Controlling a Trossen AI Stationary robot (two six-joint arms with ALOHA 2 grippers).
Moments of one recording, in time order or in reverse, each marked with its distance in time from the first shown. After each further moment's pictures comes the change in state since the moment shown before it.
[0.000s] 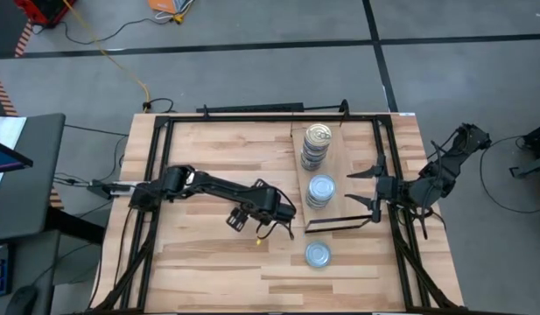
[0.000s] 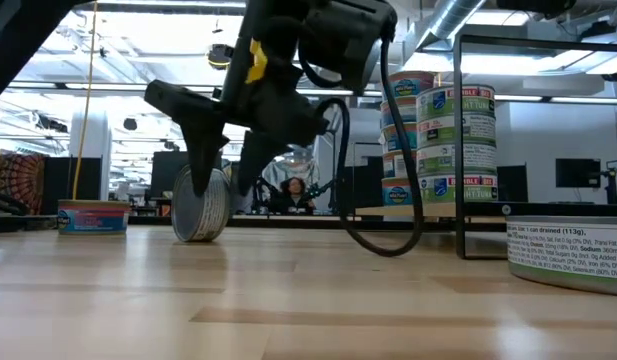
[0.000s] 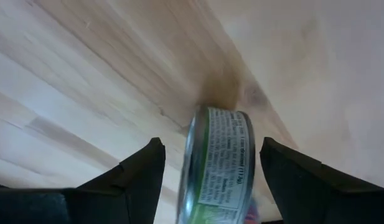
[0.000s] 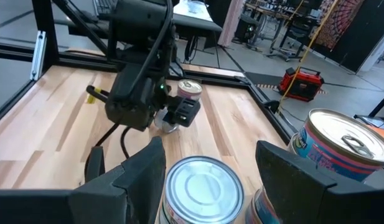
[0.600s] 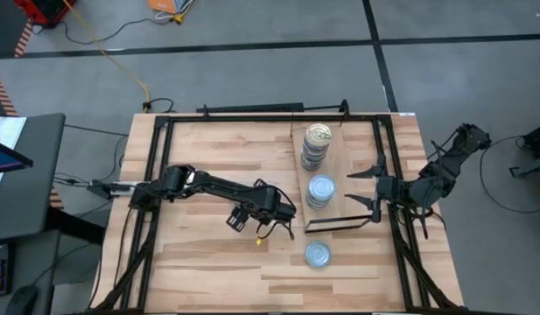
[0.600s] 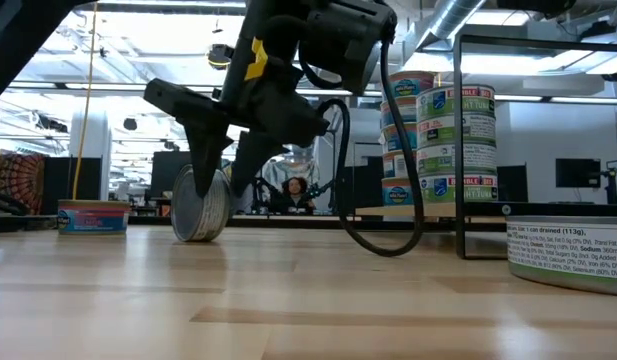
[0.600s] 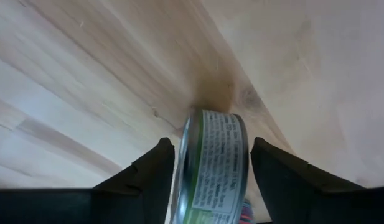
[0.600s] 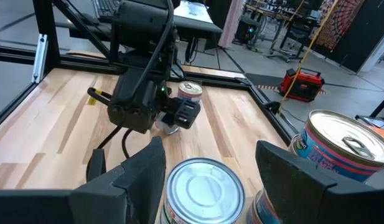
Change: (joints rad) left arm 0.005 0.000 0.000 -0.001 0.019 -0.005; right arm 0.000 0.000 0.000 0.007 -0.001 0.000
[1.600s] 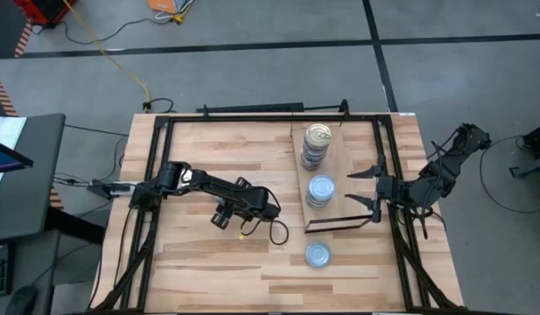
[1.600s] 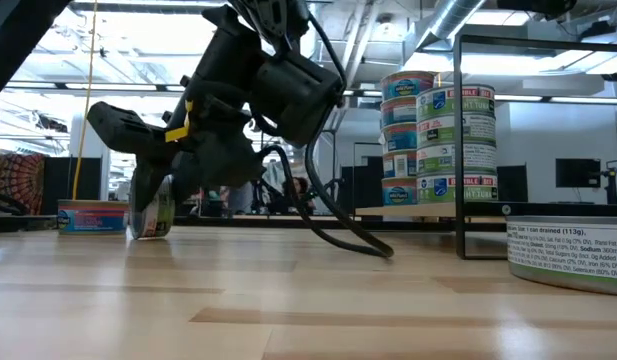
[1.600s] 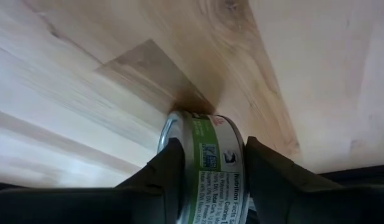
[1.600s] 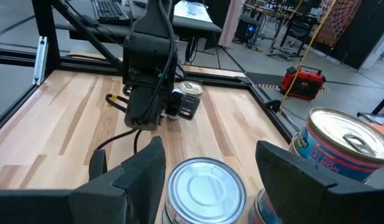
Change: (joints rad) left arm 0.021 -0.066 -0.286 0.000 0.009 -0.083; right arm 0.001 -0.001 0.000 -0.003 0.001 0.018
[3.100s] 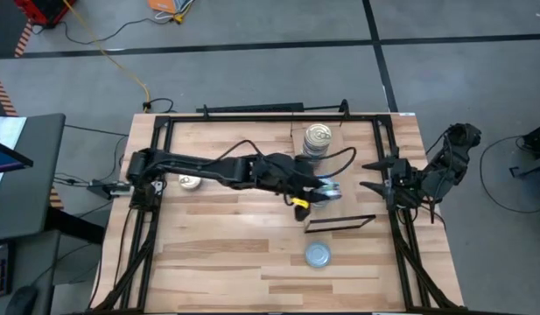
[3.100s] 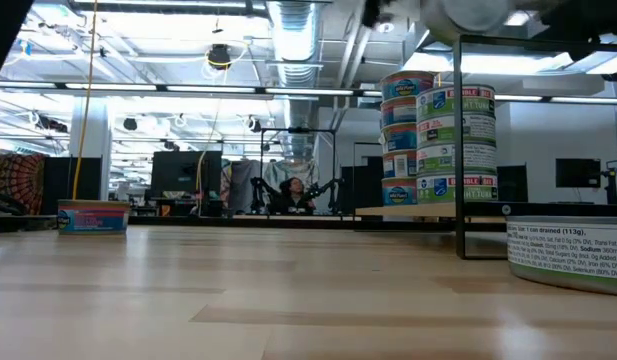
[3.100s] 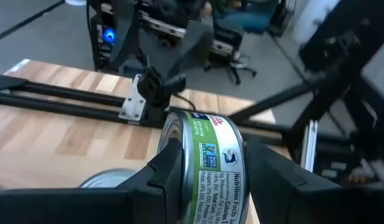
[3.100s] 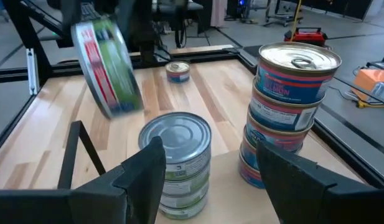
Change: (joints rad) left arm 0.058 -0.285 0.144 1.455 0.212 -0.534; right arm 0.085 -0.260 -0.025 -0.394 0.081 0.349
